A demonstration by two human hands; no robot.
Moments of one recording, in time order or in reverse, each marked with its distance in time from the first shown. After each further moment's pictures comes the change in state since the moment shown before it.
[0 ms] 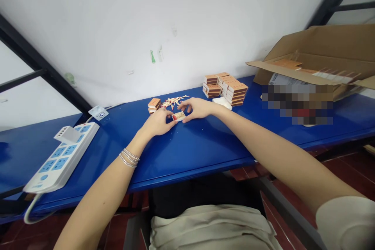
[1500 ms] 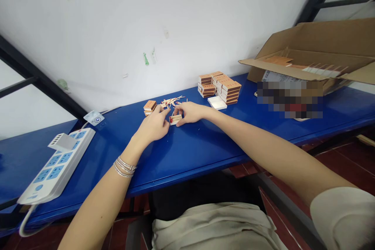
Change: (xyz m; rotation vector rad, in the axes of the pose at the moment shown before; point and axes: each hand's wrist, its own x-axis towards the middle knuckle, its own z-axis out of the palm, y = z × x) left_hand -0.009 0.017 -0.010 0.143 0.017 -0.008; right_hand 0.007 -0.009 0.014 -0.087 -0.011 0.055
